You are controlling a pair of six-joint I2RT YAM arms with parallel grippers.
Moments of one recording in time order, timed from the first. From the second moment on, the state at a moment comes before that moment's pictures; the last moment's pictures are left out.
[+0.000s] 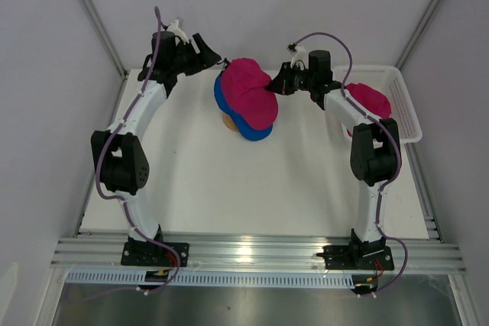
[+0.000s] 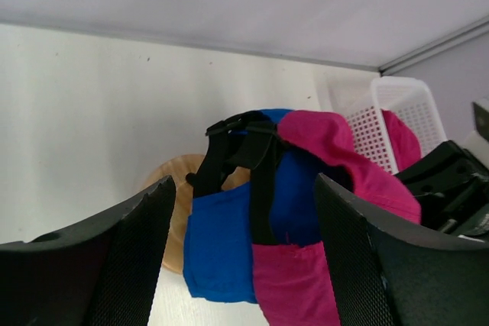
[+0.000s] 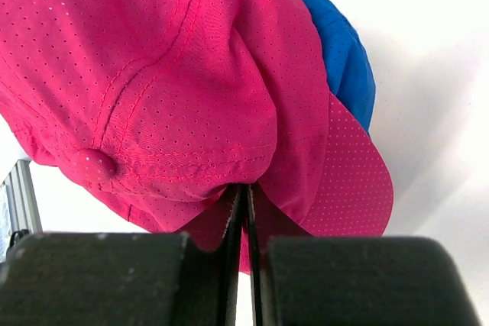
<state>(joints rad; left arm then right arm) -0.15 1.88 1.74 -0.18 0.35 -0.54 0.28 2.07 1.69 0.01 -0.72 0.29</state>
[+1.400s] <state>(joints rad) -0.23 2.00 1.77 -0.36 -0.08 -0.37 0.29 2.05 1.68 -0.16 -0.60 0.21</state>
